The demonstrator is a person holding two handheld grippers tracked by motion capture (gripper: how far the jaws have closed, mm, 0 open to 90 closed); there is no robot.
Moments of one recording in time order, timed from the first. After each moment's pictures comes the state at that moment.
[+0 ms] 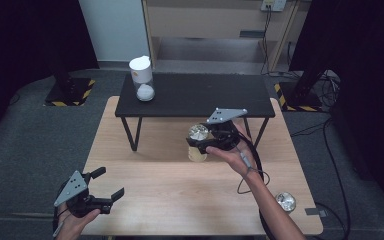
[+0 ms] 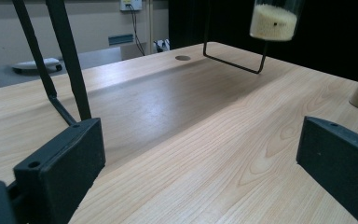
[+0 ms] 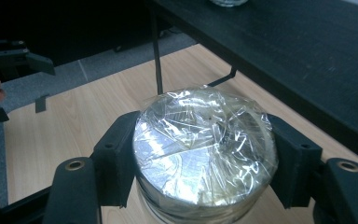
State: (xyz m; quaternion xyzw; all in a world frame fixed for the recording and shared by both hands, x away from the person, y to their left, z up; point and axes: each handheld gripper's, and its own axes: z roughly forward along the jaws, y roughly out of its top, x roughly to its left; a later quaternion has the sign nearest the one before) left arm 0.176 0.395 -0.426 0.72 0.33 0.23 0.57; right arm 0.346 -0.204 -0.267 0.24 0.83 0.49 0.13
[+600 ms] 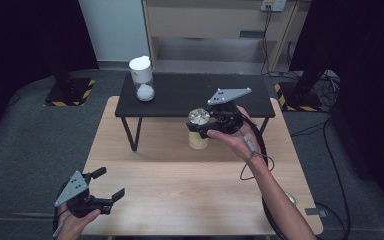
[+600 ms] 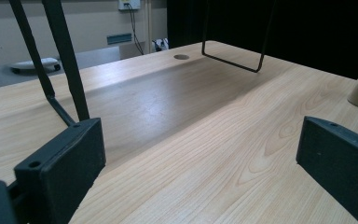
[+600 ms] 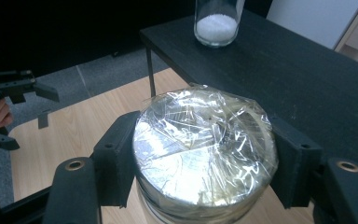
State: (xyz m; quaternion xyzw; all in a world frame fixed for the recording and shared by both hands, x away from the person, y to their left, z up) left arm 0.177 0.394 -0.426 0.72 0.33 0.23 0.57; right arm 0.355 -0.201 -0.216 0.23 0.83 0.49 0.14
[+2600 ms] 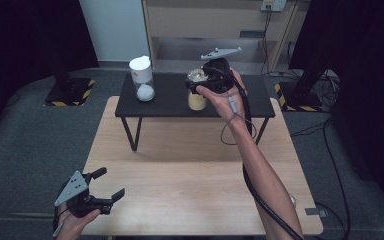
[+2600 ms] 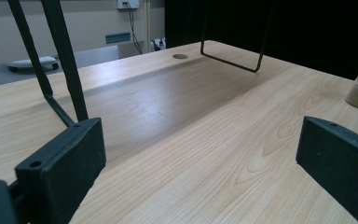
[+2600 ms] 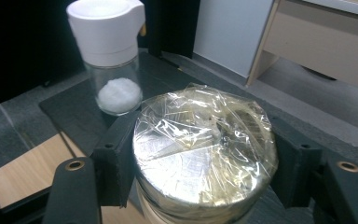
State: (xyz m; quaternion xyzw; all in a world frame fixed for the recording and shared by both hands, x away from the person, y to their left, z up) left arm 0.178 0.395 -0.426 0.72 0.33 0.22 0.57; right arm 0.397 -0.155 -0.176 0.34 0.78 0.47 0.23
